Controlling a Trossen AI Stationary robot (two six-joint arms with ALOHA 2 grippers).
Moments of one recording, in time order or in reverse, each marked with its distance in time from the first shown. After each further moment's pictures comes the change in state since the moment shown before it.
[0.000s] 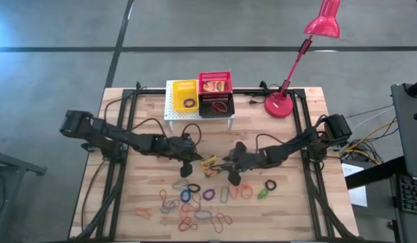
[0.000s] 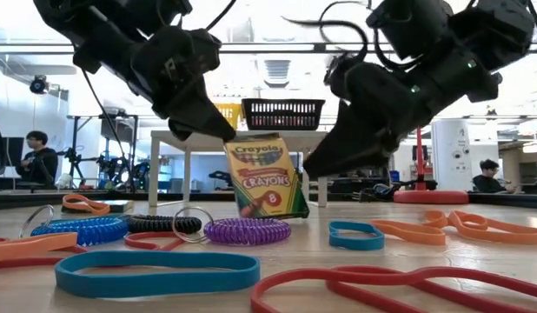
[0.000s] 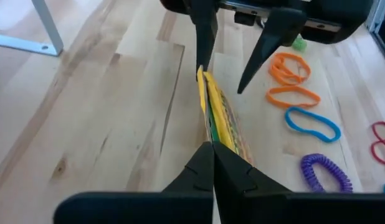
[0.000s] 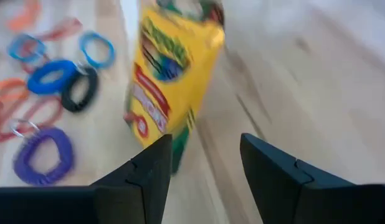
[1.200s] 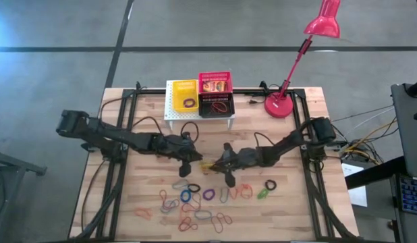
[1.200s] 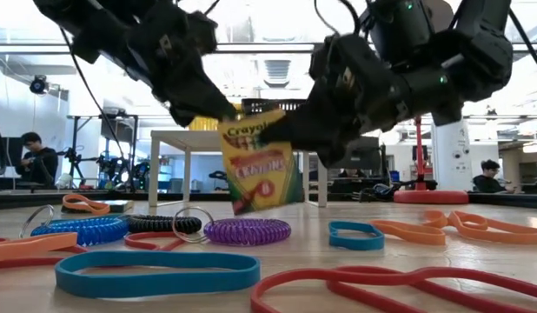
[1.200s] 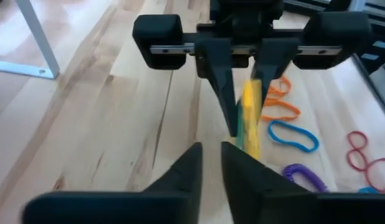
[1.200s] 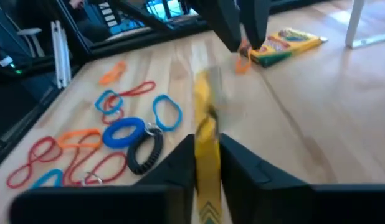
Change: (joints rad) left arm 0.000 -0.066 0.010 -0.024 0.023 0.020; right arm -0.048 0.161 0.032 0.432 -0.212 -0.126
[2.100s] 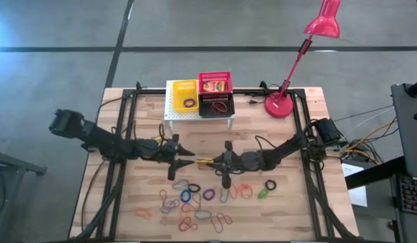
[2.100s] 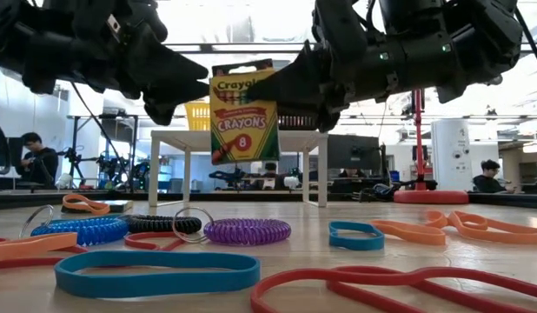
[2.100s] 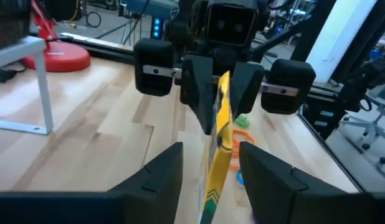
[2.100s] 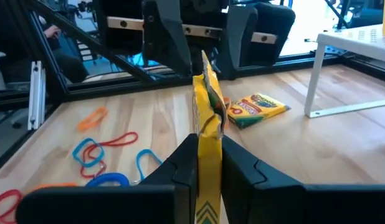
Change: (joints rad) left arm -0.098 -0.076 -0.344 0.658 -0.094 -0.013; right arm 0.070 -0.026 0.055 0.054 0.237 -0.129
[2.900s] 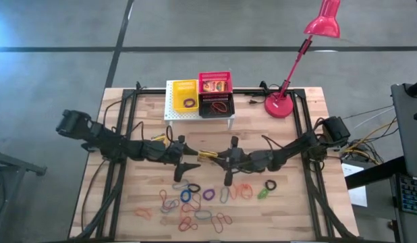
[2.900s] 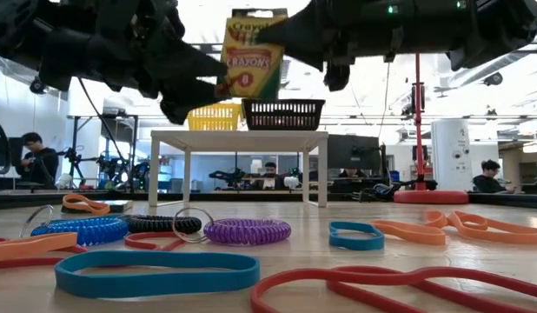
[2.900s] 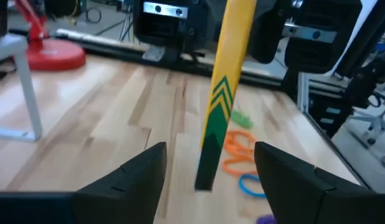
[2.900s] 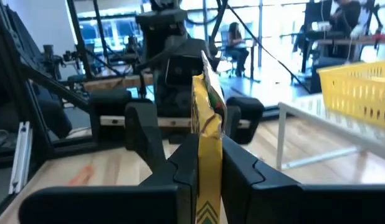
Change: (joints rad) left arm -0.004 0.105 0.093 -0.007 -0.005 0.015; right arm 0.048 -0.104 -0.010 0.110 0.163 -0.090
